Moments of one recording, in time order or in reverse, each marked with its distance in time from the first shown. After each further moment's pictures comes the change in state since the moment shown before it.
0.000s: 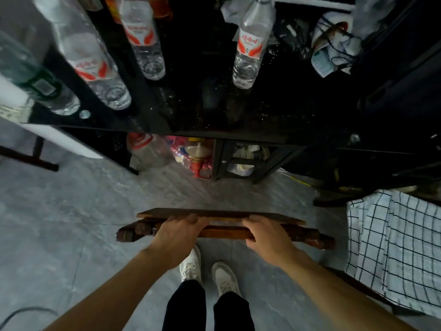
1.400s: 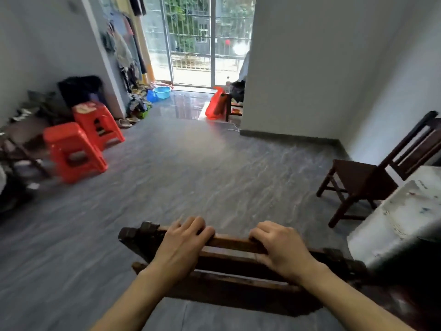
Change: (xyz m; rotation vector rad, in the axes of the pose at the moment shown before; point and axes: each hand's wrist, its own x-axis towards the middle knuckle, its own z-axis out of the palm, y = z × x) left_hand -0.709 0.328 0.065 0.067 0.734 -1.482; right_hand -0.412 -0.479 0.027 -0.584 -0.015 -1.835
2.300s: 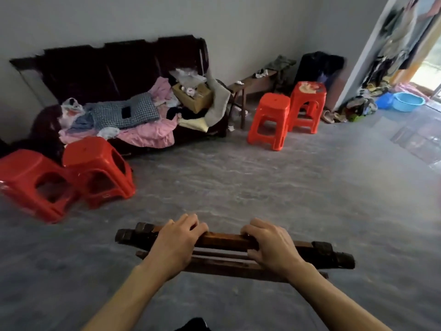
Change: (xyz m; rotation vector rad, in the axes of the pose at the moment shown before) left_hand -0.133 -0.235 0.009 0.008 -0.171 -1.197; right_hand 0.426 -0.201 0.110 0.297 -0.338 -0.932
